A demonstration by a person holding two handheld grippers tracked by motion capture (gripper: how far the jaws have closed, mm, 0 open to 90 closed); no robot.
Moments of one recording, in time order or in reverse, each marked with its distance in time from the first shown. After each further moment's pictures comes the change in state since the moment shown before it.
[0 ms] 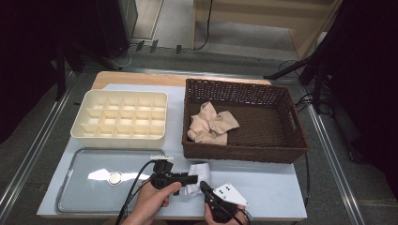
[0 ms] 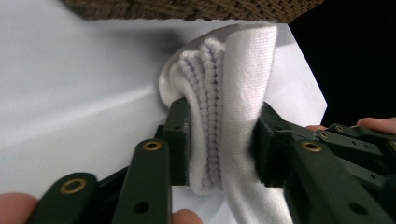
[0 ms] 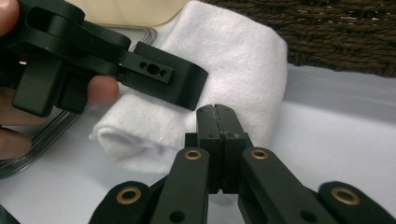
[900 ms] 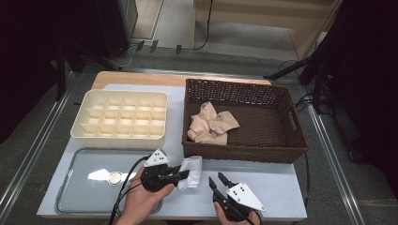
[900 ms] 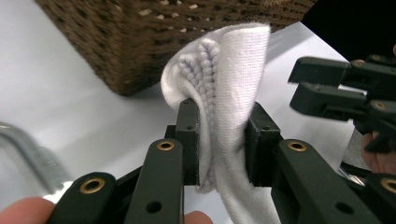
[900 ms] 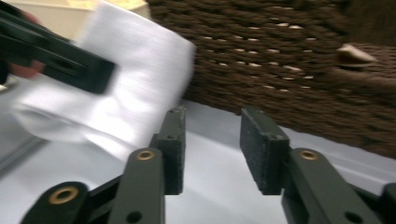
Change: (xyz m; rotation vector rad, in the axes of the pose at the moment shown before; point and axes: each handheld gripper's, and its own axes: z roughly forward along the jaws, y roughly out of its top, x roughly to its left) left arm -0.027 0.009 -0.043 -0.083 0.178 0.327; right arm -0.022 0.016 -0.026 -0.136 -0.060 -0.111
